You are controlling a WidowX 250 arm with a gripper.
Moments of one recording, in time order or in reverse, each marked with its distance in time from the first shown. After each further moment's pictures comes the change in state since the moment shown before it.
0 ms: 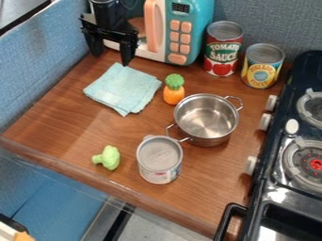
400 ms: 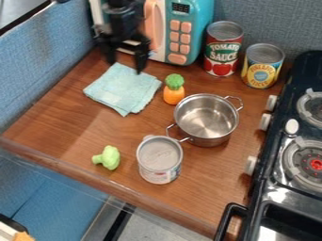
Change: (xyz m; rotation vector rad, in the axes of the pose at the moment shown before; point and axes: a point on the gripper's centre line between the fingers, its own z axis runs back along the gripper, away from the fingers) arm 0.014 -0.039 -0.013 -0.045 0.020 -0.085
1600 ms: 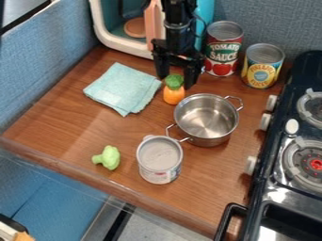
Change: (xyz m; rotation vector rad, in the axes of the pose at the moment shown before) arm 0.025 -0.063 -0.042 -0.080 0.079 -0.130
